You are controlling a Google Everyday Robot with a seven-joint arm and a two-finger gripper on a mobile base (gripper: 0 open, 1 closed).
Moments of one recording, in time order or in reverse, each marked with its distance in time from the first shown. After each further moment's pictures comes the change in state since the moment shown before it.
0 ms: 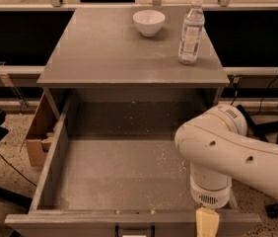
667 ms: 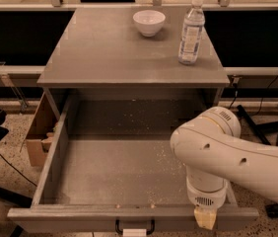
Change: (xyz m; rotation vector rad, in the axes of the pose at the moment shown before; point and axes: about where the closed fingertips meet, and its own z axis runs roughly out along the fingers) arm -0.006 0.003 0.006 -0.005 0.007 0.000
